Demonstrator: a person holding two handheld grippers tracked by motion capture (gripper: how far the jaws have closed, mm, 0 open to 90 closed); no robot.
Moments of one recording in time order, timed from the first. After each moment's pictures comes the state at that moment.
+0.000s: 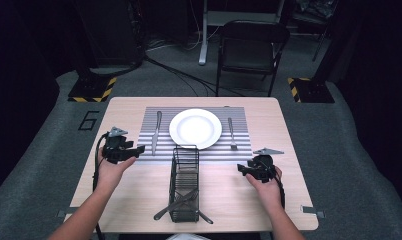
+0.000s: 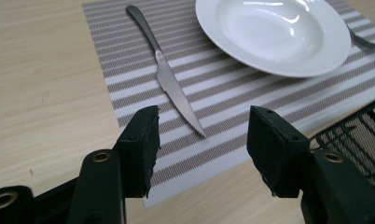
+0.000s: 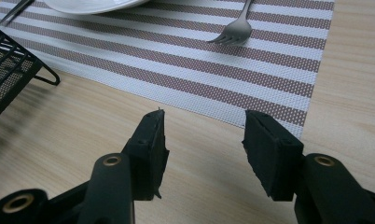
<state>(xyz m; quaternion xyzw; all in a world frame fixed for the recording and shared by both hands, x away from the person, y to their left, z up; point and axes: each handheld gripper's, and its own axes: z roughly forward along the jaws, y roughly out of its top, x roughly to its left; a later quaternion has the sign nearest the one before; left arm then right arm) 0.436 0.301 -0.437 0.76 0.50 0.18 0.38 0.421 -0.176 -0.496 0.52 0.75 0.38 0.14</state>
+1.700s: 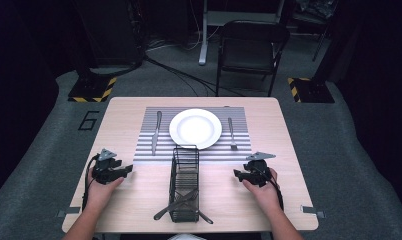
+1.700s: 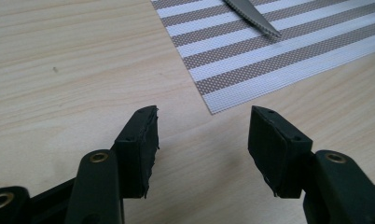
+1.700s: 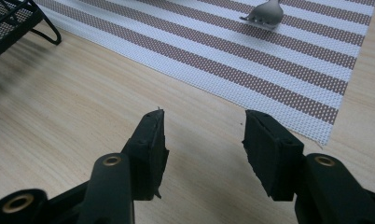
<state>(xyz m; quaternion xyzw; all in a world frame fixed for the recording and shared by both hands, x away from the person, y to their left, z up) 0.416 0.352 -0.516 0.75 0.52 0.20 0.36 0.416 -0.163 -0.509 0.47 0.79 0.36 0.15</state>
